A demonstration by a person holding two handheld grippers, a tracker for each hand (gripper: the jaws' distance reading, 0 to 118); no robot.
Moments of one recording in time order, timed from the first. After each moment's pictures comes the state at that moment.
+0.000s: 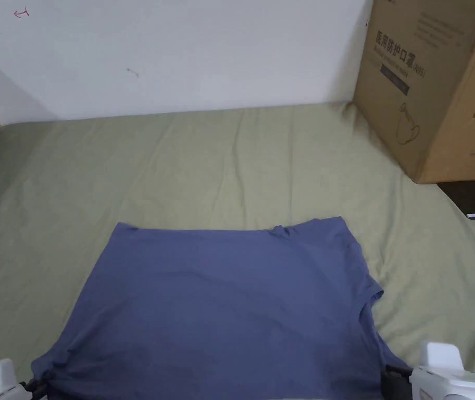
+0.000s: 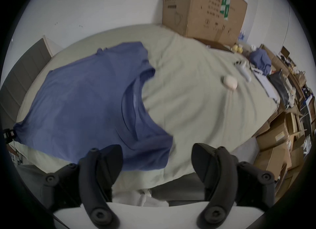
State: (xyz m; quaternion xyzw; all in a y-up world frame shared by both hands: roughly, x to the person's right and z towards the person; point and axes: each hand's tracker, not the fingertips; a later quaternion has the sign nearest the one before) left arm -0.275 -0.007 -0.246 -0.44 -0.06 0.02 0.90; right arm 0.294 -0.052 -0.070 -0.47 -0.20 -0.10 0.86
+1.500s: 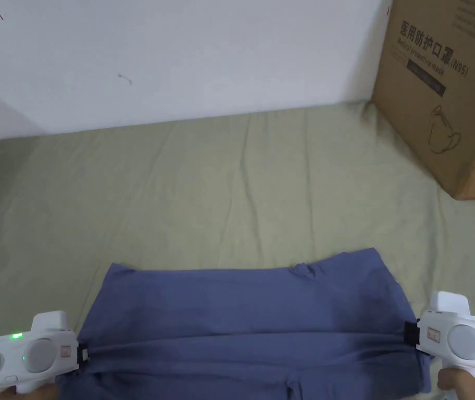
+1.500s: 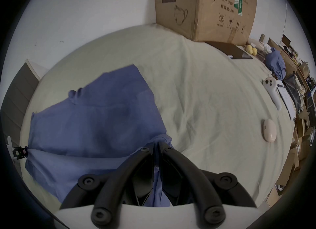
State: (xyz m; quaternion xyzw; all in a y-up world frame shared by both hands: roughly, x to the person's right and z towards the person) left arm -0.173 -0.046 -0.481 -0.51 -0.04 -0.07 0.86; right arm 0.356 -0.050 -0.279 -0.45 -0.23 -0.15 0.85
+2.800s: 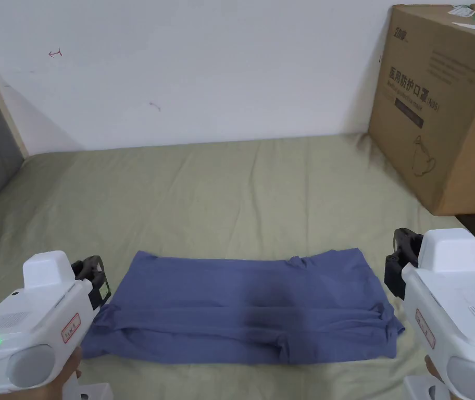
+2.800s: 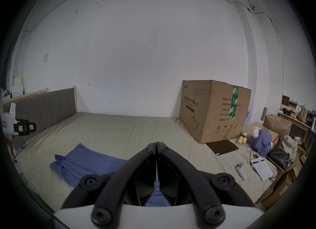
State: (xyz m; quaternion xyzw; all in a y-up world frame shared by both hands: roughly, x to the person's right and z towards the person) left arm -0.194 0.126 -0.299 -0.17 -0.12 0.03 0.98; right arm 0.222 0.166 -0.118 -0.11 -0.15 0.03 0.98
